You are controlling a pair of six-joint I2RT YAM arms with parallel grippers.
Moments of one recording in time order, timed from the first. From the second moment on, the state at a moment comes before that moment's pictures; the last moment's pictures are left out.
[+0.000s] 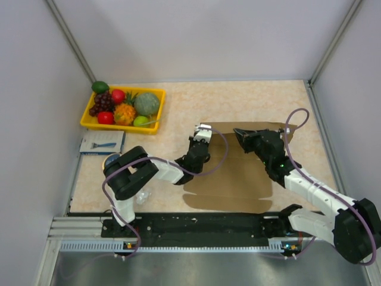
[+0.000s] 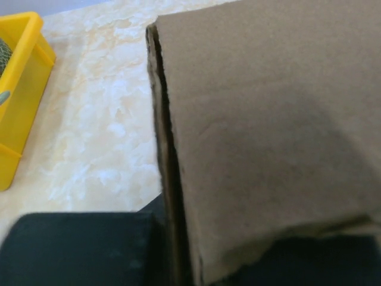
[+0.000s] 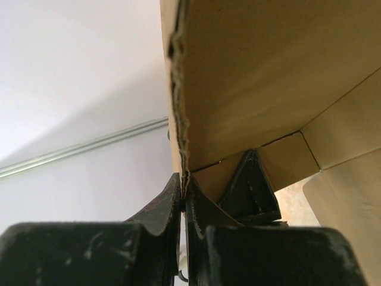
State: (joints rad) left arm -0.93 1.85 0.80 0.83 -0.77 -0.06; right arm 0.49 1.04 0.53 0.19 0.16 1.70
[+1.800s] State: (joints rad) left arm -0.80 1.71 0.61 0.87 -0.62 -0.13; right arm 0.45 0.97 0.77 -0.23 -0.08 0.94
